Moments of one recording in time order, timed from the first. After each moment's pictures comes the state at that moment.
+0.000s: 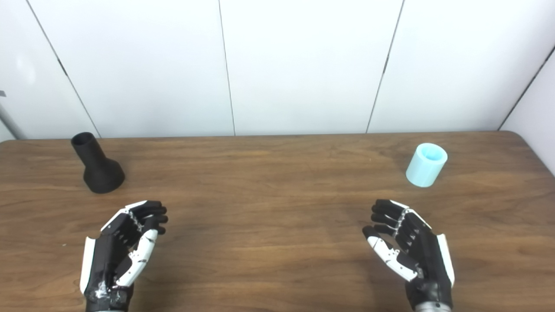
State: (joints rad) left arm 0.21 -0.03 0.00 -0.36 0.13 -0.15 0.10; right arm 0.19 -0.03 -0.10 -0.43 -0.01 0.15 -0.06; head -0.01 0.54
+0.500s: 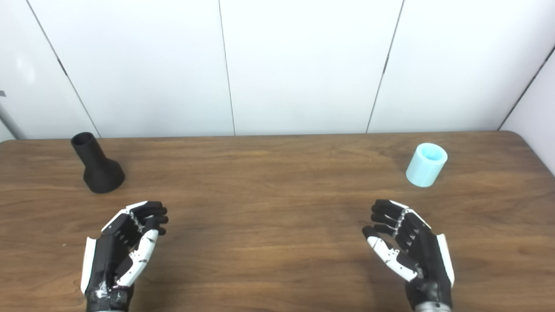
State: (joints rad) left arm 0.21 -0.03 0.00 -0.36 0.15 -0.14 0.10; right arm 0.19 -0.03 -0.10 -0.43 -0.01 0.15 -0.05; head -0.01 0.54
